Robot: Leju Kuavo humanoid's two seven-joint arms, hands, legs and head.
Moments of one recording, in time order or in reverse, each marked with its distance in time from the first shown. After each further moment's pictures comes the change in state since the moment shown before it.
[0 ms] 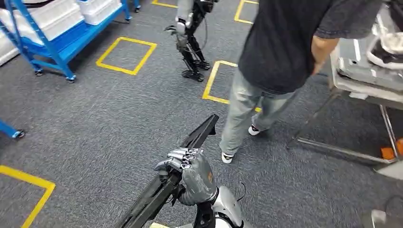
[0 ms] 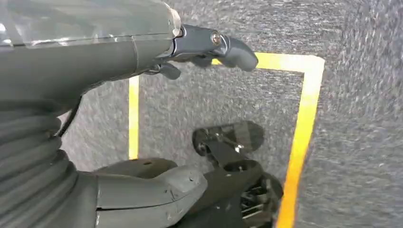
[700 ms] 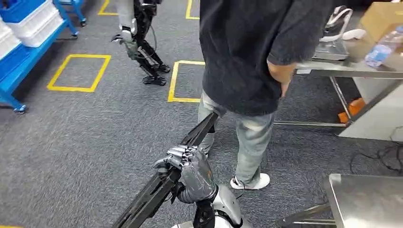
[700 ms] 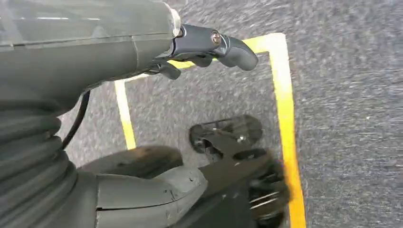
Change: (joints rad) left arm -0.008 0.002 0.000 0.000 -0.004 0.001 0.003; right arm -0.013 0.012 0.000 -0.002 -0.011 0.007 -0.002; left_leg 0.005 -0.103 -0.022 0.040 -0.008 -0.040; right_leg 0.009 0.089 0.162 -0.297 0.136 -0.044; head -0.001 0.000
